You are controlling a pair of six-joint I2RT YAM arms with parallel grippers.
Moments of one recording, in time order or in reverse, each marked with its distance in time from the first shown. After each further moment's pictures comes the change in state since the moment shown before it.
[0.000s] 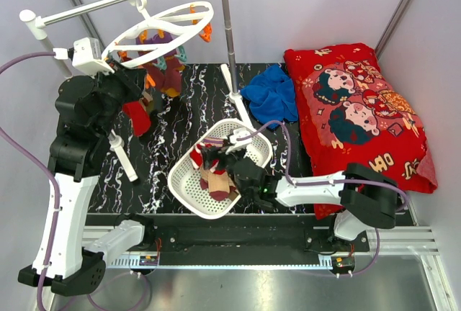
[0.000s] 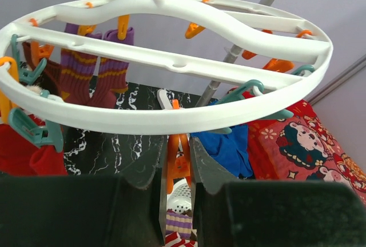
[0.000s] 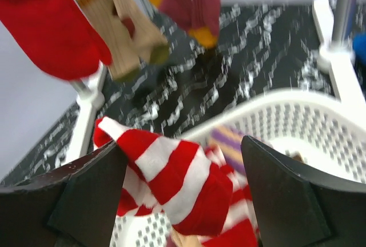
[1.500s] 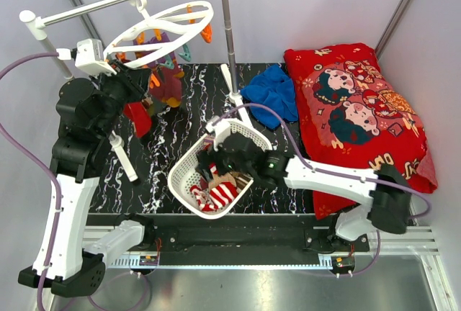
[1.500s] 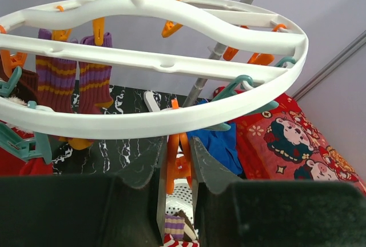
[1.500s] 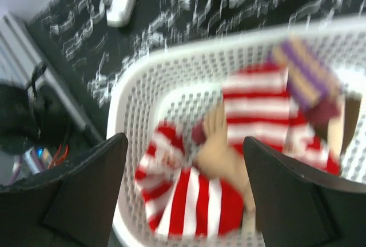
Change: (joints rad) left arm 0.000 -0.015 -0.033 0.056 0.065 -0.005; right arm -0.073 -0.125 0.335 -0.946 -0.585 0.036
